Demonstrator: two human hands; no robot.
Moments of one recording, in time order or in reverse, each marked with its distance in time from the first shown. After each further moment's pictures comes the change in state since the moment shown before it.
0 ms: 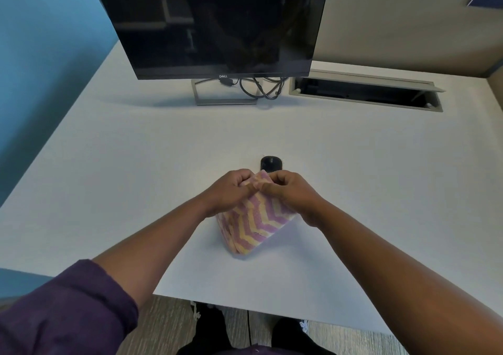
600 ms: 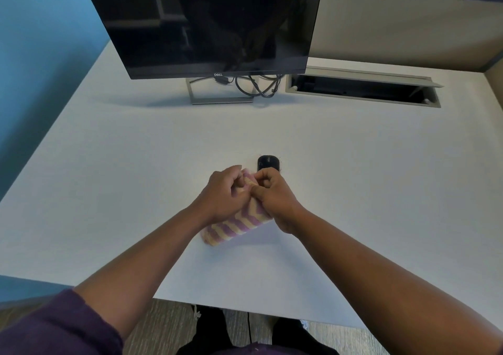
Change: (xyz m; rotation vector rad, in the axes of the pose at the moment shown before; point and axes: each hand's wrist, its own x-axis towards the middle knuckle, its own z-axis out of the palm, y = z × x) left_hand -0.011 -0.002 0.003 0.267 0.232 0.160; right_hand 0.009 0.010 0.039 0.221 0.083 -0.017
